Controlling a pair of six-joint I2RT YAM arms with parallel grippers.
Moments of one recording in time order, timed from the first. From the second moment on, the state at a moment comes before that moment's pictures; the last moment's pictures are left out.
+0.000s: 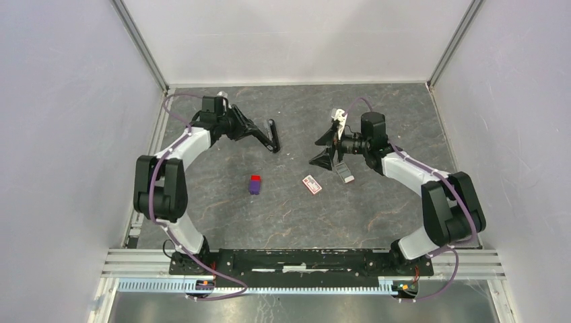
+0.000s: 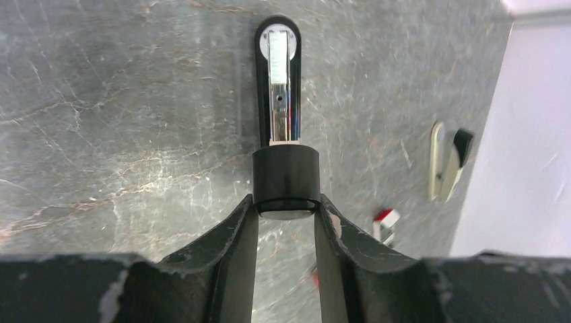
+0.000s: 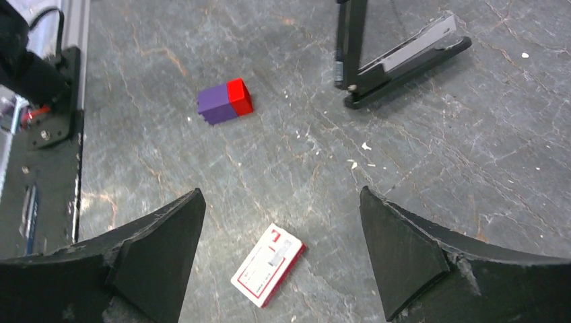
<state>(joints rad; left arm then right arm) -0.14 1.74 1.18 -0.16 0.33 -0.77 0.32 1.51 0.85 0.21 -0.97 -0.21</state>
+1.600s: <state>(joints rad) -0.59 1.30 0.81 0.12 0.20 0.93 0.27 1.75 0.96 0.57 -0.91 0.24</state>
